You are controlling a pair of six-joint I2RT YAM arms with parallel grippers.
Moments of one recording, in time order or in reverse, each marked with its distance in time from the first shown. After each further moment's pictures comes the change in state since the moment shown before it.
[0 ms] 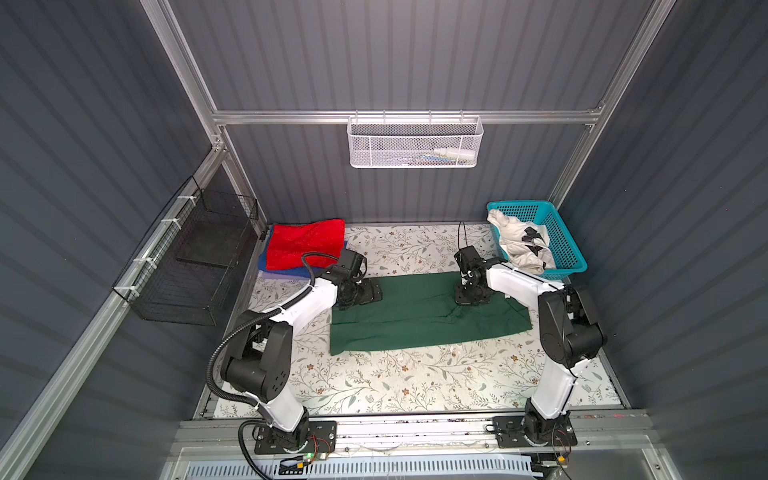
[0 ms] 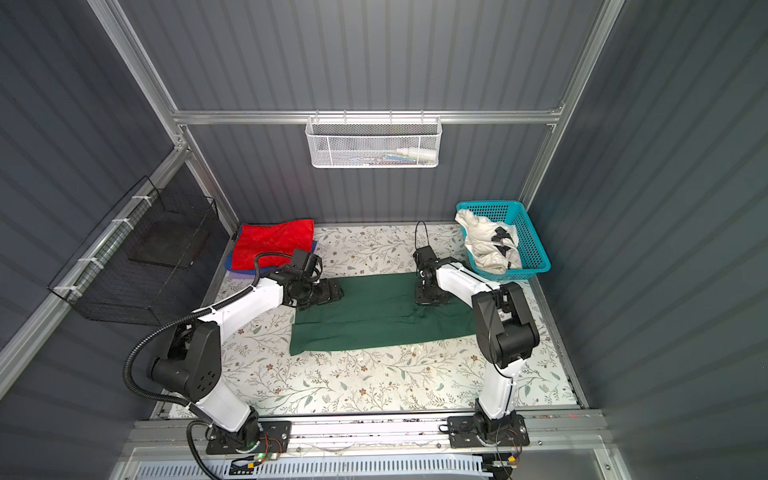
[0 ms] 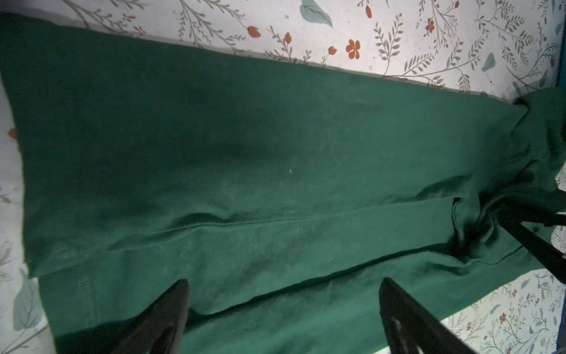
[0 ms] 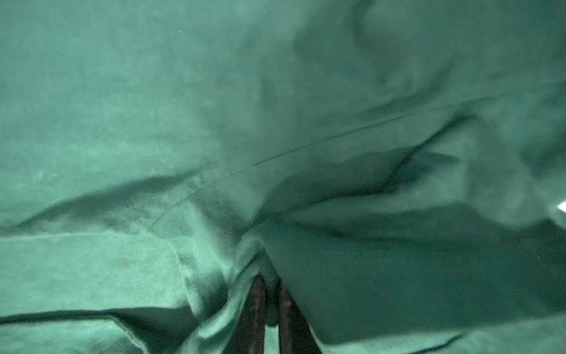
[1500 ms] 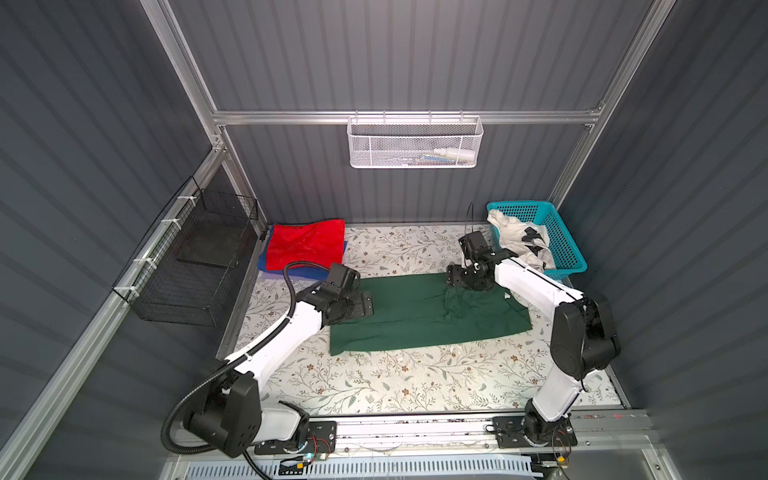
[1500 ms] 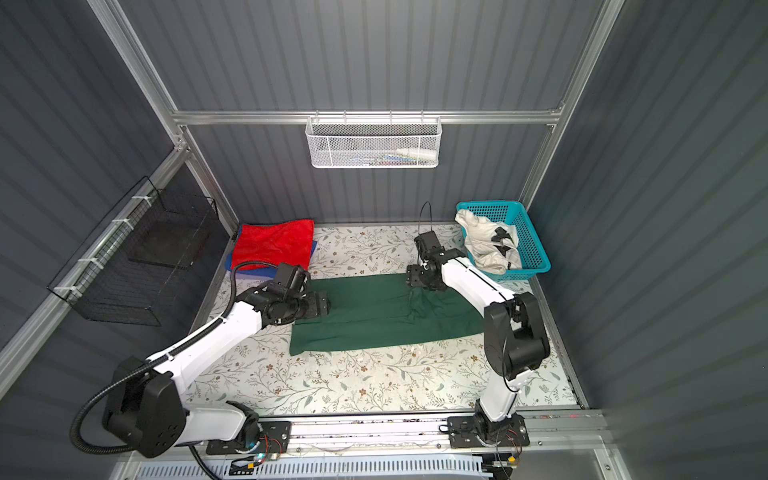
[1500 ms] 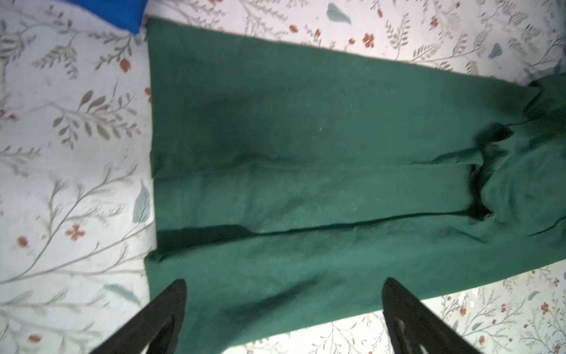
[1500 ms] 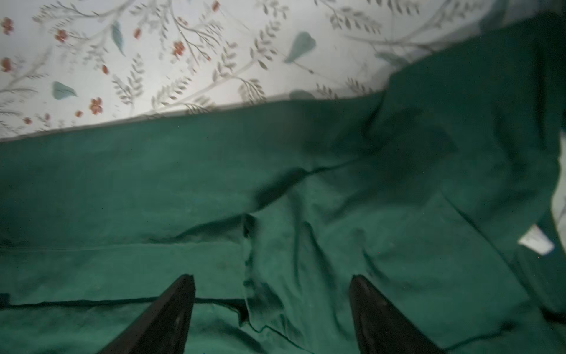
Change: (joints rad) left arm -0.056 -0.346 -0.212 -0.116 -0.203 -0.025; right arm -0.004 -0.135 -0.009 0.068 -0.061 0.087
